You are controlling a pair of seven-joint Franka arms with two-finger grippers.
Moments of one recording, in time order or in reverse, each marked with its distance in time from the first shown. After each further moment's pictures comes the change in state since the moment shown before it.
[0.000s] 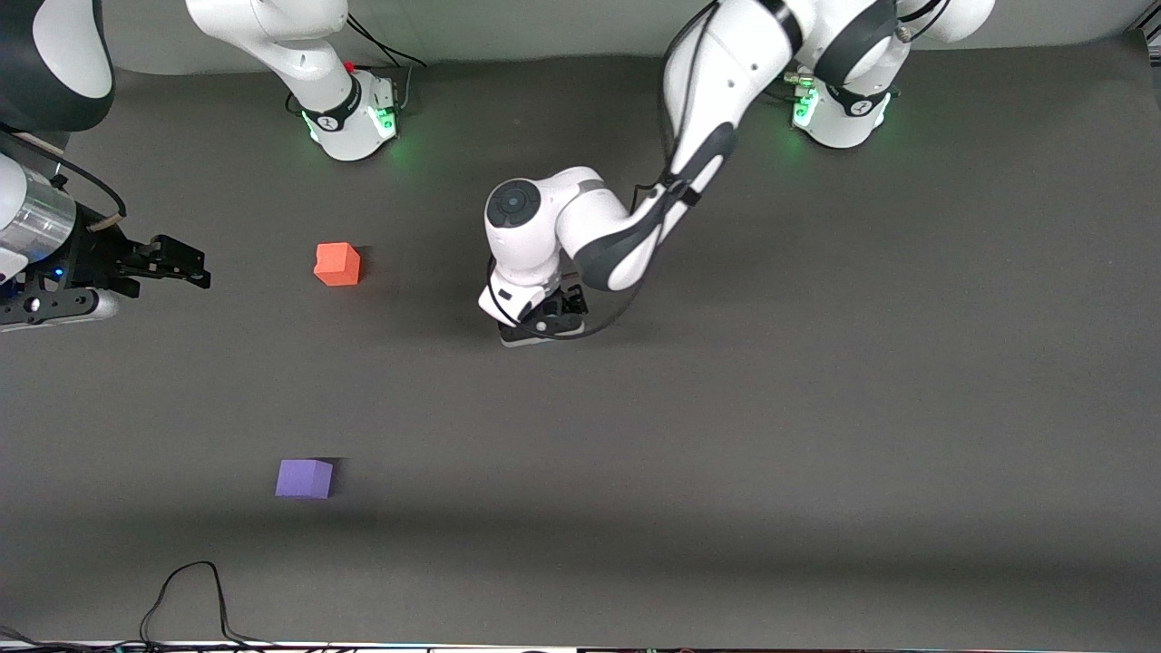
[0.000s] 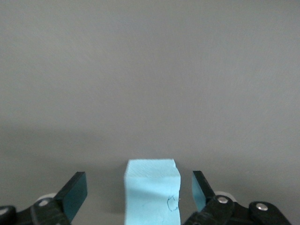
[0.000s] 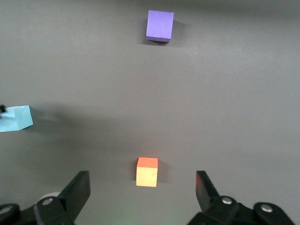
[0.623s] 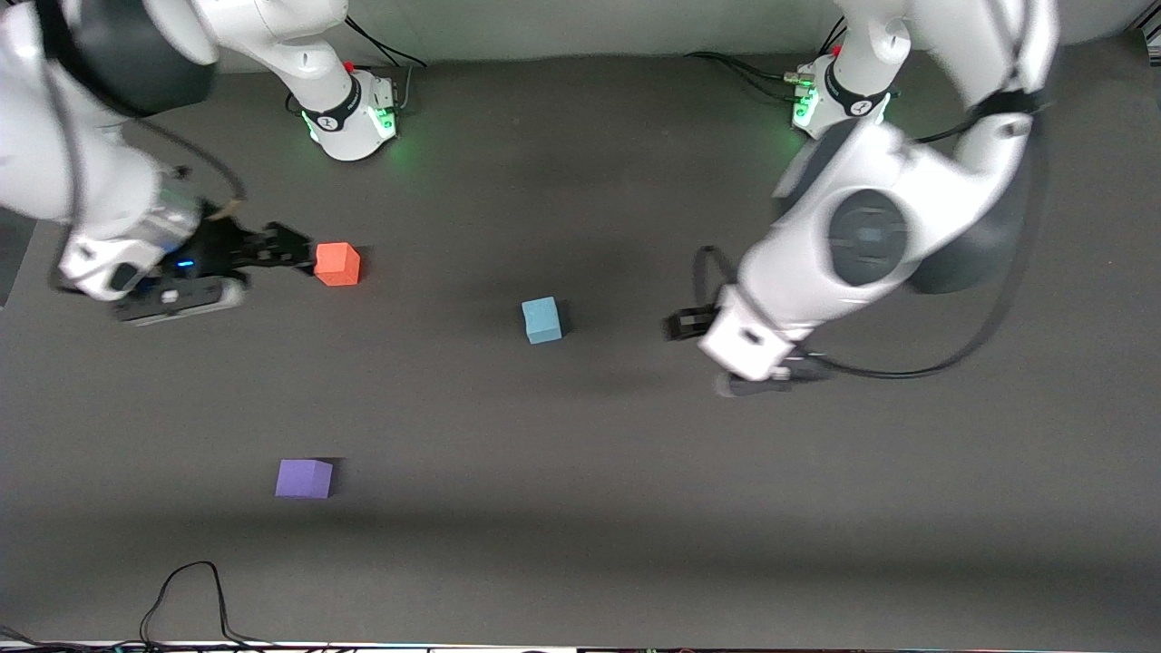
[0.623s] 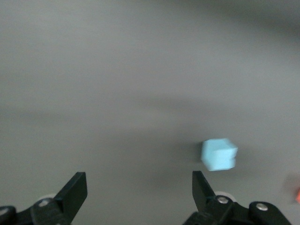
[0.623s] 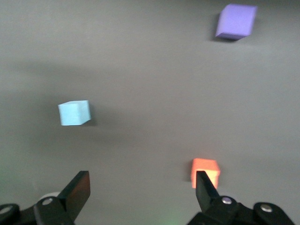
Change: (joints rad) left arm 0.611 -0.418 -0.154 -0.099 -0.287 -0.495 0.576; right arm 0.244 0.032 0.024 0.011 0.095 0.017 0.233
